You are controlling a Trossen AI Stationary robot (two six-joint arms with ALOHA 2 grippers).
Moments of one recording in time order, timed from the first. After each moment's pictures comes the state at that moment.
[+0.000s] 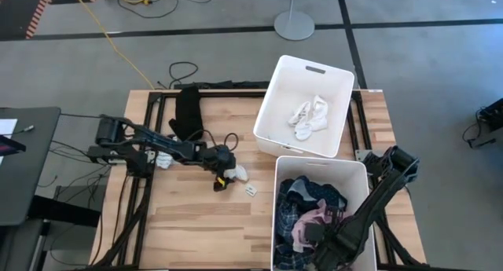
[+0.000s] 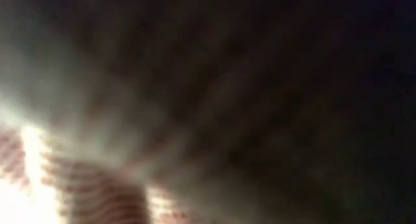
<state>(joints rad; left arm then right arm) 0.02 1.64 0.69 0.10 0.07 -0.05 0.86 1.88 1.55 -1.29 0.02 1.09</state>
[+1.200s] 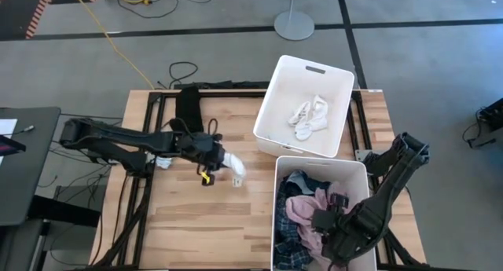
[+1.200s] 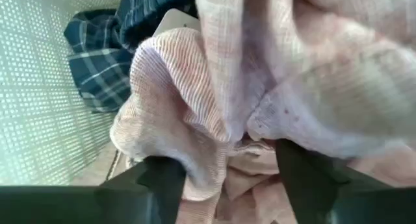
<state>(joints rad) -0.01 1.25 0.76 -0.13 0.04 0.10 0.87 1.70 1.61 -1.34 0.21 1.13</state>
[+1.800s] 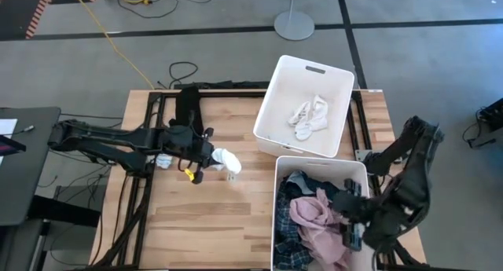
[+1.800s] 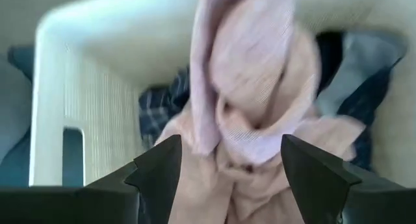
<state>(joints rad) -0.03 1.04 0.76 -0.10 0.07 0.11 0.95 1.46 1.61 -1.28 0.46 1.14</state>
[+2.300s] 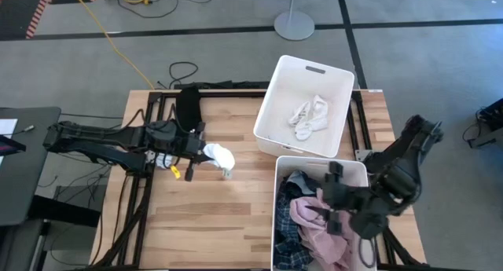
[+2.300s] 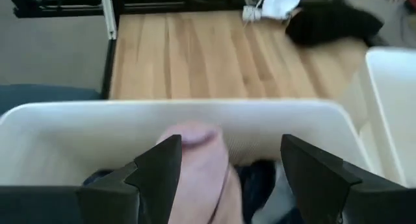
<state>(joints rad) -0.04 0.92 0.76 -0.05 0.07 0.15 0.83 1.44 1.61 -1.10 0.74 0.69</state>
